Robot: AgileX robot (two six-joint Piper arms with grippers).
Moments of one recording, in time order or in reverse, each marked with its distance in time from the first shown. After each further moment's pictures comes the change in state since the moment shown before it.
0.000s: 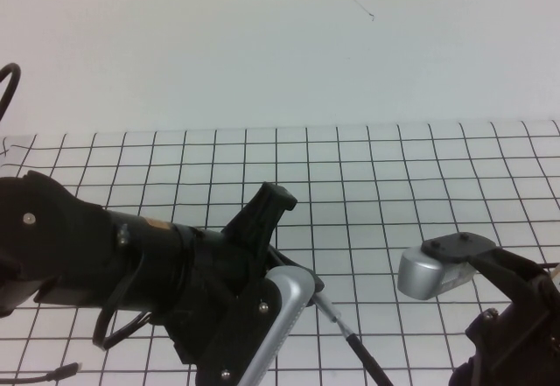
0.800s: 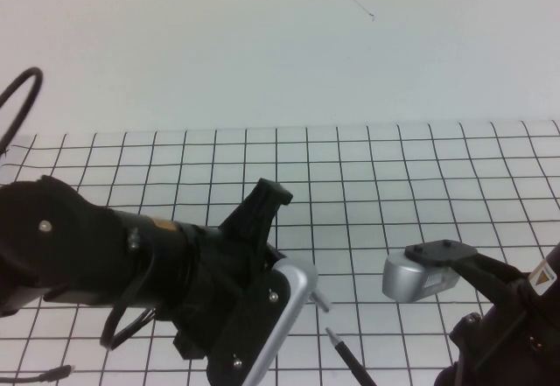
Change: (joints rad) right arm 0.000 0.045 0.000 0.032 0.000 -0.021; left arm -0.021 0.014 0.000 0.078 -0.078 -0.097
